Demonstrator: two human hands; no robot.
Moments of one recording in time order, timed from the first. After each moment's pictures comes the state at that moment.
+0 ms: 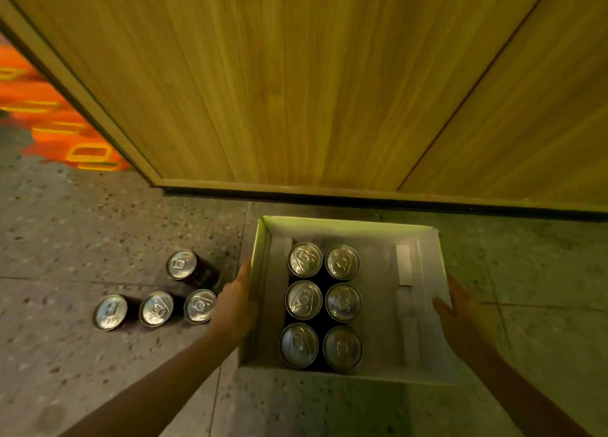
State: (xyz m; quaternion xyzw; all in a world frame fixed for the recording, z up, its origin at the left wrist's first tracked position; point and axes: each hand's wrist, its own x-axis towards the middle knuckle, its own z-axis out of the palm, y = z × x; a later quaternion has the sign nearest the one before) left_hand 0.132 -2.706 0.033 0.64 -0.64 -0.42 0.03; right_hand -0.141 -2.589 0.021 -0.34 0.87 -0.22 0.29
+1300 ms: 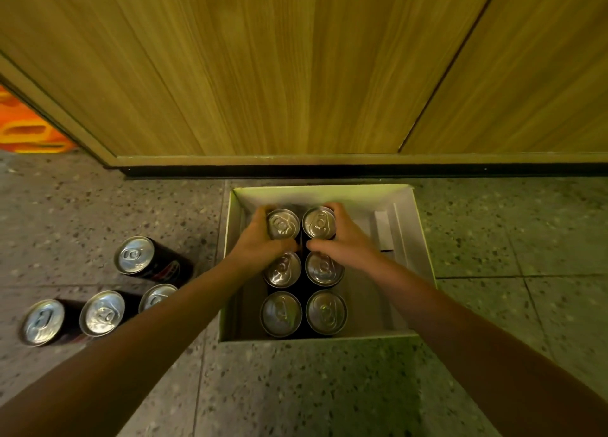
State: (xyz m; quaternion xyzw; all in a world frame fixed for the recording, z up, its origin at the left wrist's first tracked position) left_hand 0.075 -2.768 -0.057 0.54 -0.59 -0.59 0.13; right_hand -0.074 -2.714 -0.057 -0.44 0.71 -0.28 0.47
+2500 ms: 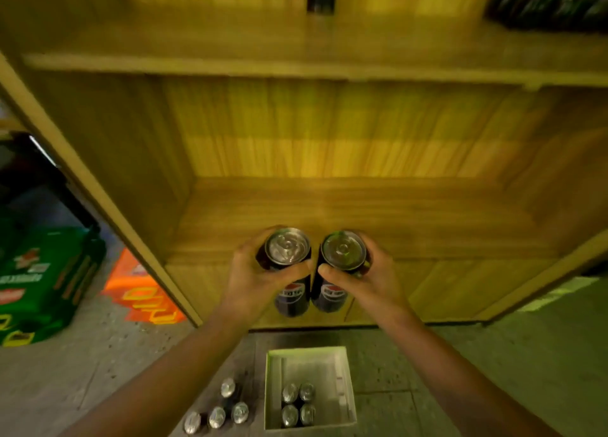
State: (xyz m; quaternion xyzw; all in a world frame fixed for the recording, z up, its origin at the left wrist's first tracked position) left_hand 0.083 -2.769 0.642 0.37 -0.66 -0.52 0.40; right_hand -0.077 -2.698 0.639 -0.47 0.59 -0.56 0.34
